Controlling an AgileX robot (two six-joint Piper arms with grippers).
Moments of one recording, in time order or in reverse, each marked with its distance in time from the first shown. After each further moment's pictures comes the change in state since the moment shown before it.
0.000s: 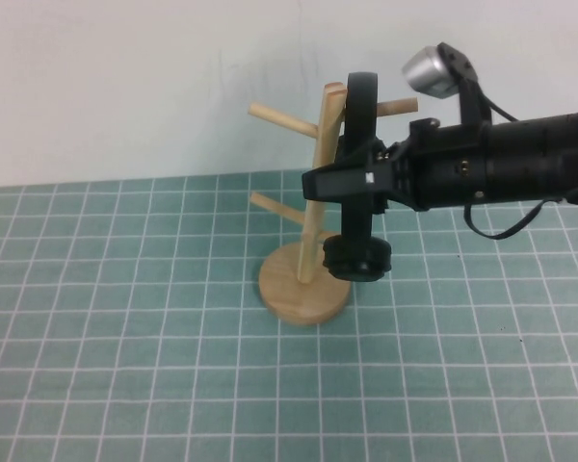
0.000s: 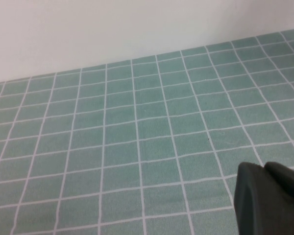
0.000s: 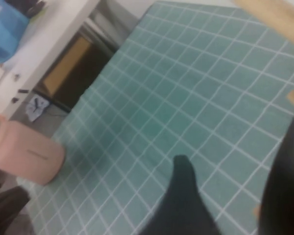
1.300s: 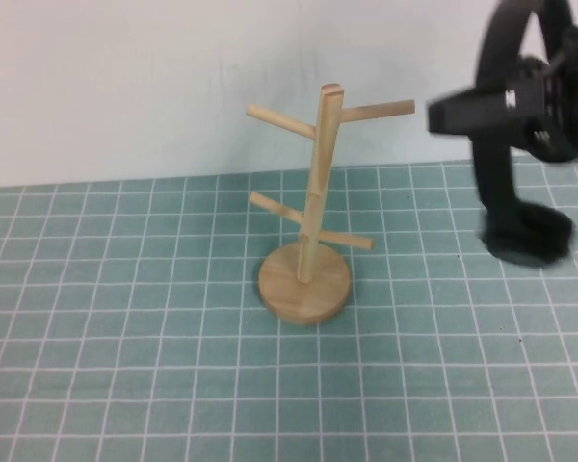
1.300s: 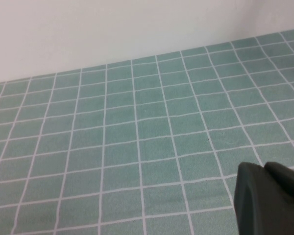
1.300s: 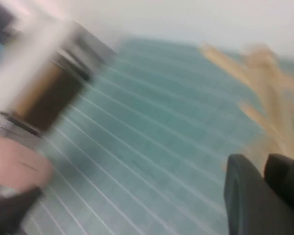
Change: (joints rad) right arm -0.175 -0.362 -0.015 -0.575 0.092 0.628; left arm 0.000 0.000 0.000 0.000 0.000 0.000
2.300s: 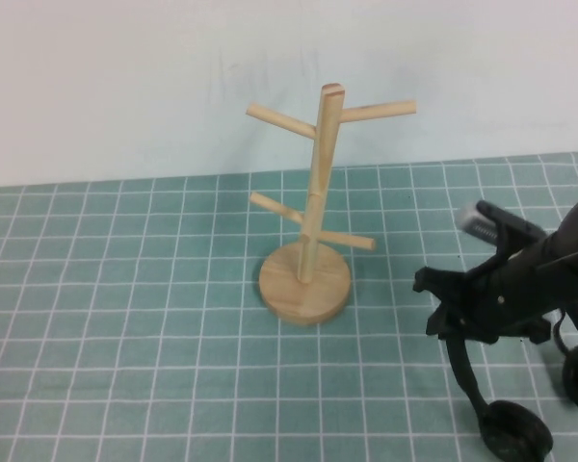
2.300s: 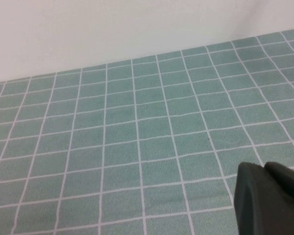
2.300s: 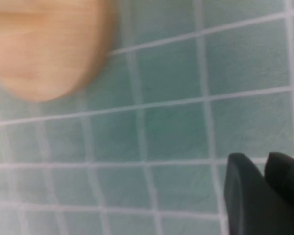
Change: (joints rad) right arm 0.170 0.513 0.247 -0.186 -0.496 0.499; left arm 0.000 0.000 0.000 0.000 0.000 0.000
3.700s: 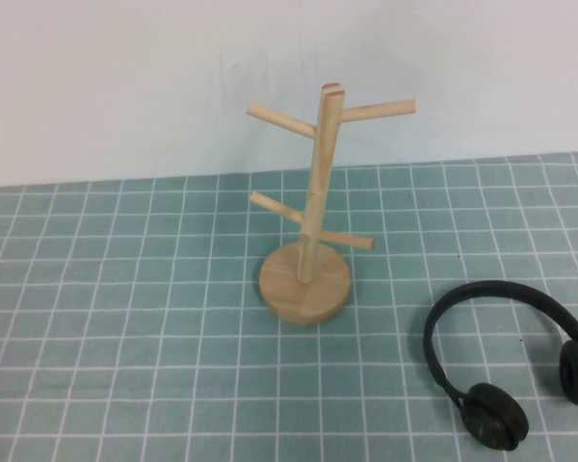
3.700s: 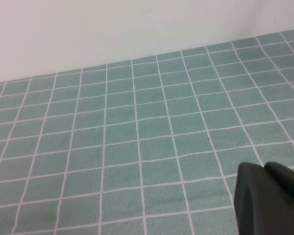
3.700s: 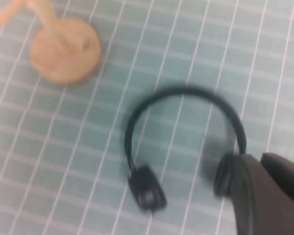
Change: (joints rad) right arm 0.000 -0.926 -0.112 -0.817 0.598 0.177; left arm 0.000 0.000 0.000 0.000 0.000 0.000
